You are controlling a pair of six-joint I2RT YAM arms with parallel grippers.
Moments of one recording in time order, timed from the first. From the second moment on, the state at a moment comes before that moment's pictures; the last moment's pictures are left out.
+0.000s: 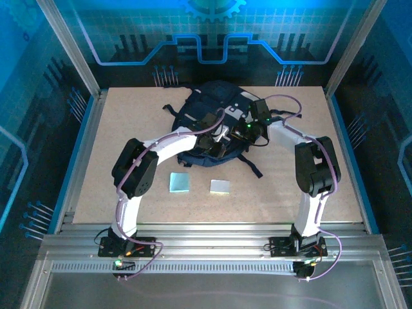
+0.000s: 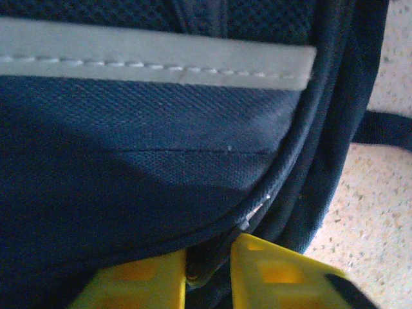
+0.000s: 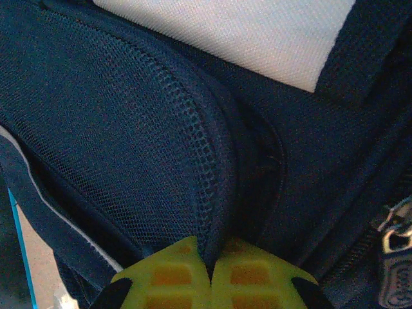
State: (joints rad) left arm -0.61 2.07 1.56 -0.60 0.14 -0.17; right arm 0.30 1.92 1.35 -0.35 -0.37 0.76
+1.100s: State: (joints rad) left arm -0.46 1.87 1.46 -0.70 0.15 -0.27; right arm 0.23 1.88 1.33 -0.37 -0.44 0.69
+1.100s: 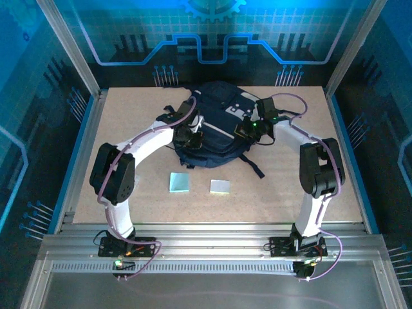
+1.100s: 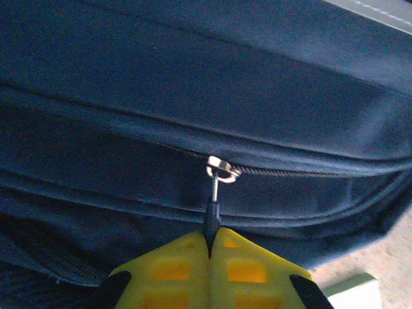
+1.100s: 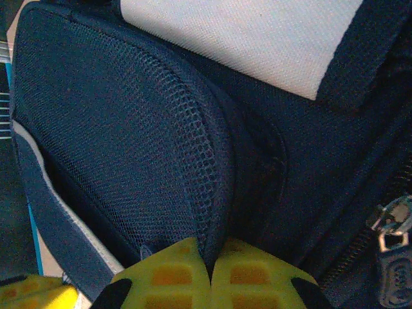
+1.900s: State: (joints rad) left arm -0.66 2.01 1.74 -0.72 0.41 -0.30; right arm 0.13 1.41 0.99 -0.49 -0.44 0.76
